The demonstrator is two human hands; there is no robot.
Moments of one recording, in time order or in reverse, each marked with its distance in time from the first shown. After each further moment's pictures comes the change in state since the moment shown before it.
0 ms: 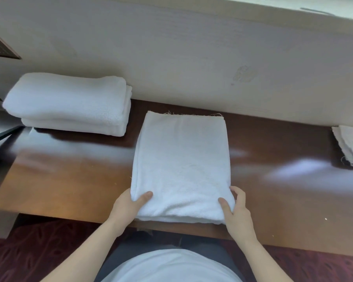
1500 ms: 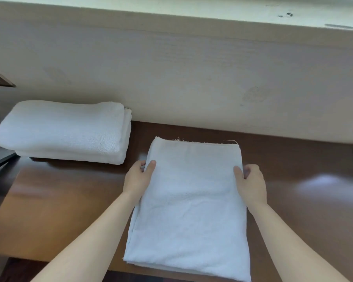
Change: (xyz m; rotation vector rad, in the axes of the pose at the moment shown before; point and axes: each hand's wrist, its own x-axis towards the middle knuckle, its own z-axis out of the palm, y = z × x) left_hand 0.118 0.112 0.006 0.073 0.190 0.153; right_hand 0.159 -0.079 -0.020 0.029 0.238 -0.018
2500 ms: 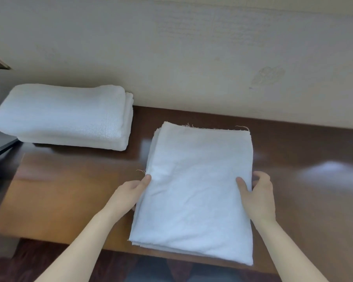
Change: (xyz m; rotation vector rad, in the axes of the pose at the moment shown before) left_hand -0.050 -0.042 -0.045 0.239 -0.373 -0.083; right_hand -0.054 0.030 -0.003 -0.006 -0.011 0.066
